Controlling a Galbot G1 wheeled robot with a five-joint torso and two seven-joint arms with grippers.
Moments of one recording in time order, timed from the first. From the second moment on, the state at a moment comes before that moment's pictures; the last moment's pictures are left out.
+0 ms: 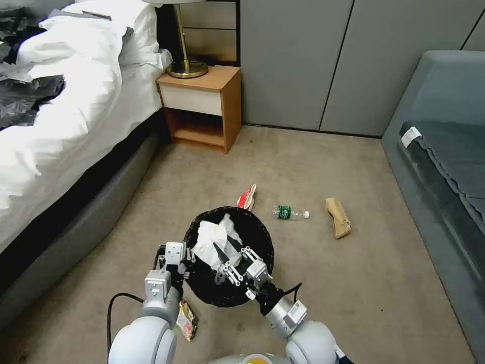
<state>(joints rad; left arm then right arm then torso) 1.66 -1.50 -0.46 -2.22 0.02 0.42 -0.05 -1.43 1.31 0.02 1.81 0.08 0.38 -0.24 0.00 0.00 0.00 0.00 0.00</state>
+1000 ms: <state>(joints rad) 1.66 -1.49 -0.49 -2.21 -0.01 0.39 -0.05 -1.62 1.39 0.28 2.14 0.02 0.38 0.04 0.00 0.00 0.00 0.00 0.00</state>
